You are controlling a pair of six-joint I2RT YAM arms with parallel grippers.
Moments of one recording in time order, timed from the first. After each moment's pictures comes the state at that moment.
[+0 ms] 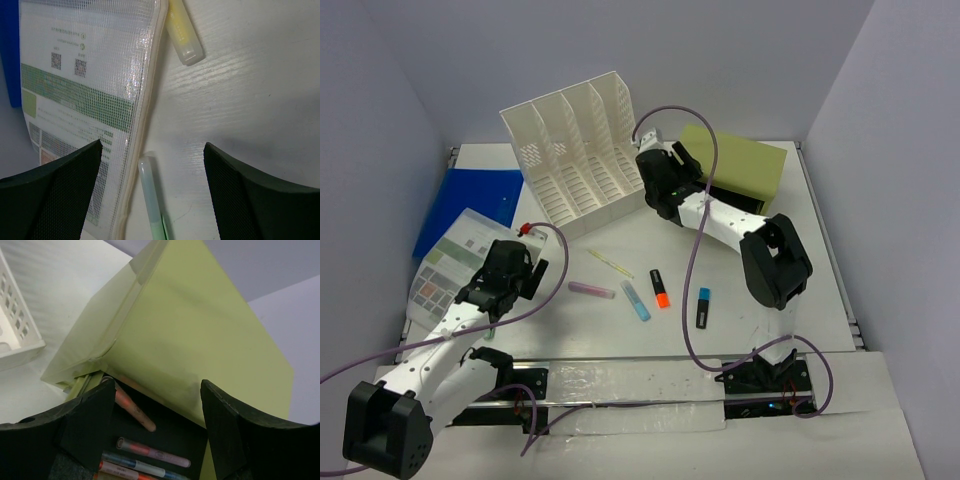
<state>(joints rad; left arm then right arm) -0.35 0.89 0.48 -0.38 -0.39 0.27 0.61 1.90 1.44 -0.03 0.89 -0.39</state>
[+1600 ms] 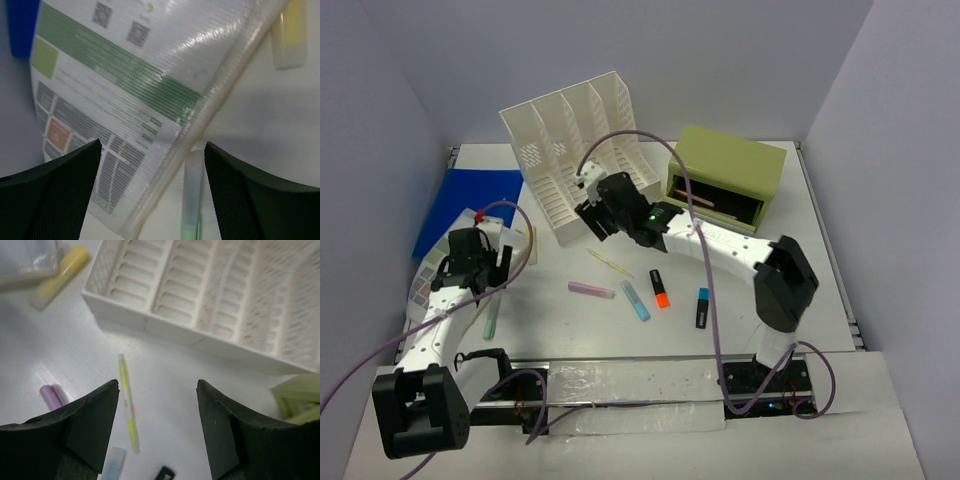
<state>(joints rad) 0.07 1.00 0.55 -0.38 -0.18 0.31 0.88 1.77 1.46 -0.24 0.19 -0.09</state>
